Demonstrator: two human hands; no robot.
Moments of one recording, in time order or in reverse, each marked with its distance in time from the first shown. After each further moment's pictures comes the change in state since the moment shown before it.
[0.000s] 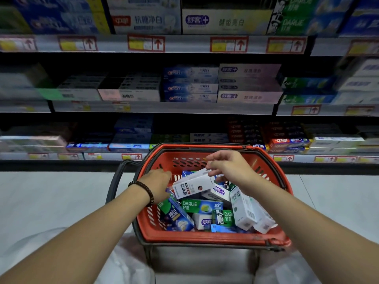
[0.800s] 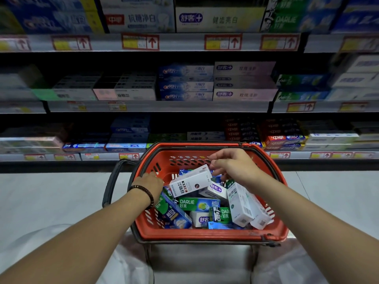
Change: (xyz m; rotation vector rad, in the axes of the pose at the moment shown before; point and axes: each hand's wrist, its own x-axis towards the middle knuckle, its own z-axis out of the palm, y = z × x) left_hand 0.004 0.001 0.022 0.330 -0.089 -0.124; right_hand -0.013 -0.001 -0.018 -0.047 0.006 0.000
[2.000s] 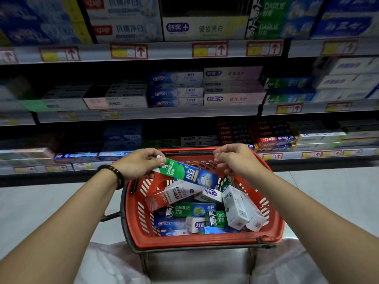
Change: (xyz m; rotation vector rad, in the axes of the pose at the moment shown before) left_hand -0.017 -0.043 -0.082 -1.293 0.076 0.161; right_hand 0.003 -0.009 -0.024 0.000 0.169 0.003
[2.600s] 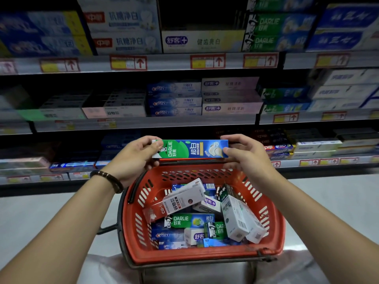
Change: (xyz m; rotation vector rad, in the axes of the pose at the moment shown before) left_hand -0.011 0.041 -0.002 -0.452 0.154 0.161; right_hand -0.010 -0.025 -0.022 0.317 0.037 -0.206
